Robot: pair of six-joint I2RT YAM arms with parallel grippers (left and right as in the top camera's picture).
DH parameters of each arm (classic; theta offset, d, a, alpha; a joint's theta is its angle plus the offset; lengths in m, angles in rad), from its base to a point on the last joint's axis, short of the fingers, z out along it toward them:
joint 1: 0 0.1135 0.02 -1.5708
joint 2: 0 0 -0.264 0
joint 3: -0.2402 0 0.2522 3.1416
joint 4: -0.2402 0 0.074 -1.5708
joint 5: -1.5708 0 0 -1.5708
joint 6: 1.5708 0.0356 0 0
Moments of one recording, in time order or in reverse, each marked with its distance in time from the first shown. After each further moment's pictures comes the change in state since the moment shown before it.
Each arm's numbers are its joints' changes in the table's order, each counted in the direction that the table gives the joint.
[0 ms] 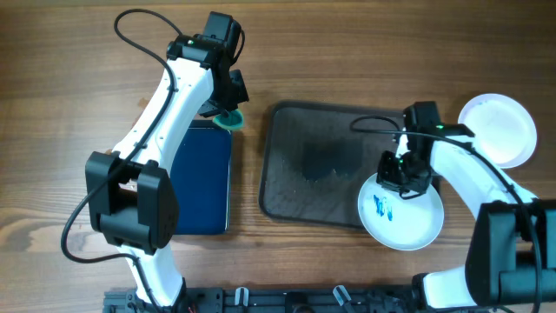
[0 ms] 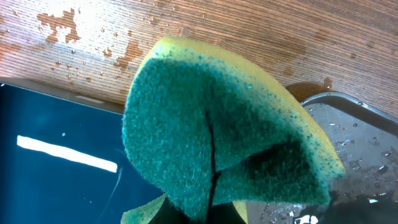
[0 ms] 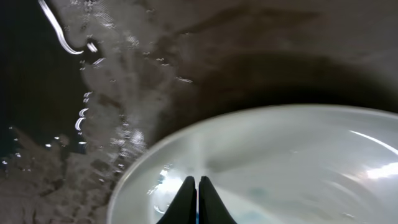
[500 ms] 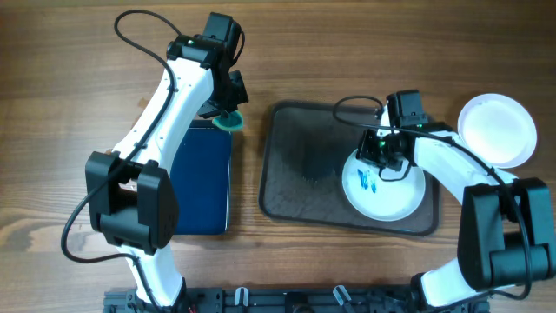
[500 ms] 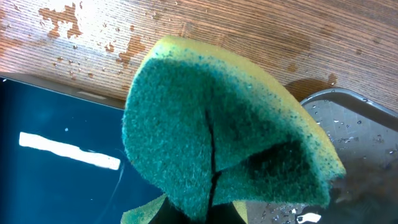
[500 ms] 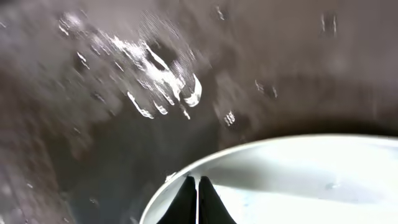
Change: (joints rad) left arm 0.000 0.000 0.000 -0.014 0.000 -0.001; right arm 0.065 0.082 -0.019 0.373 0.106 0.087
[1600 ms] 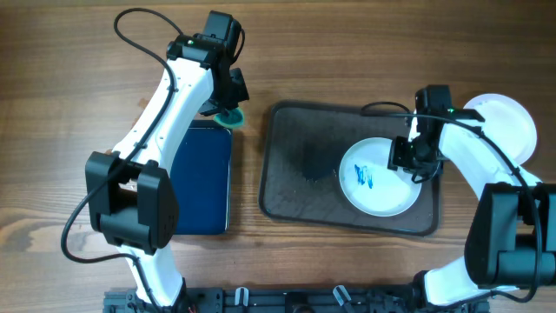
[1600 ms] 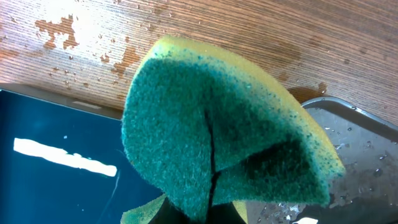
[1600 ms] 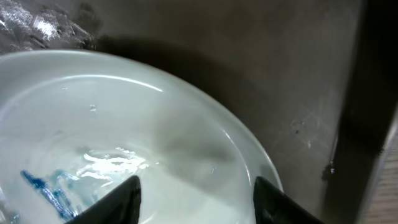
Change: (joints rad) left arm 0.000 0.000 0.000 0.031 0.000 0.000; right arm -0.146 -0.006 -0.094 -0.367 -0.262 -0.229
